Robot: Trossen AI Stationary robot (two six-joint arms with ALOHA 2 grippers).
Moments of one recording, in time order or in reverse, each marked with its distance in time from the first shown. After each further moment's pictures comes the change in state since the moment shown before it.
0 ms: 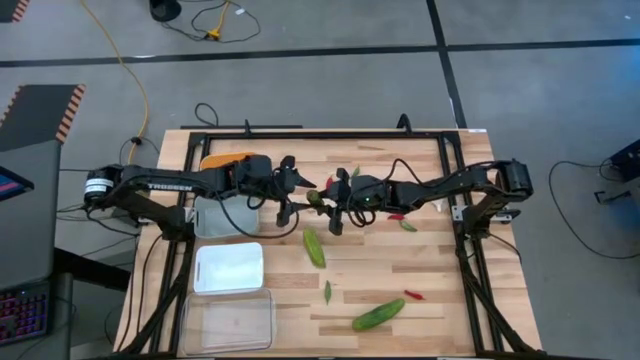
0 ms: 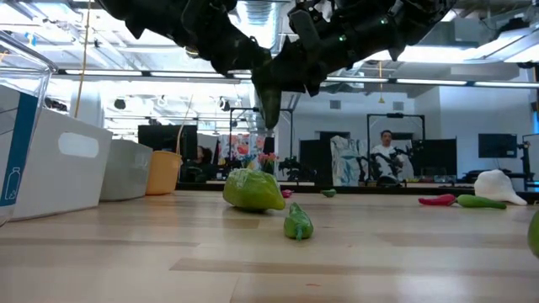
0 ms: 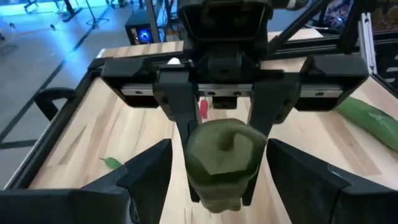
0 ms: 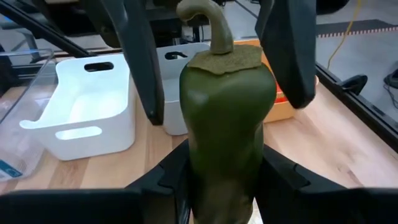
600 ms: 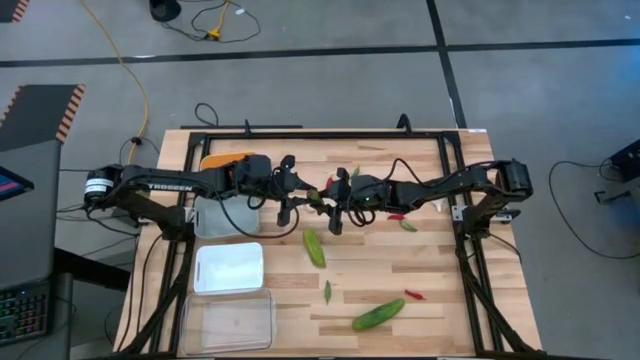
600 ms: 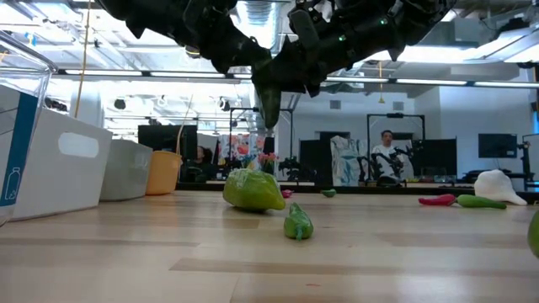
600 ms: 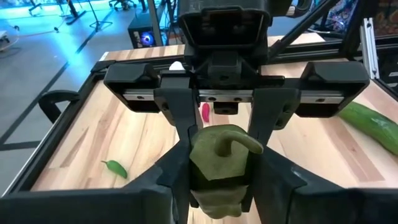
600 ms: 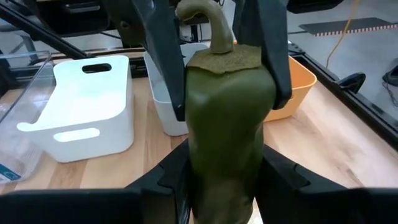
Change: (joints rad) left arm 0.000 0.000 0.000 0.018 -0.009 -0.007; right arm 0.000 0.000 0.000 0.004 0.000 0.024
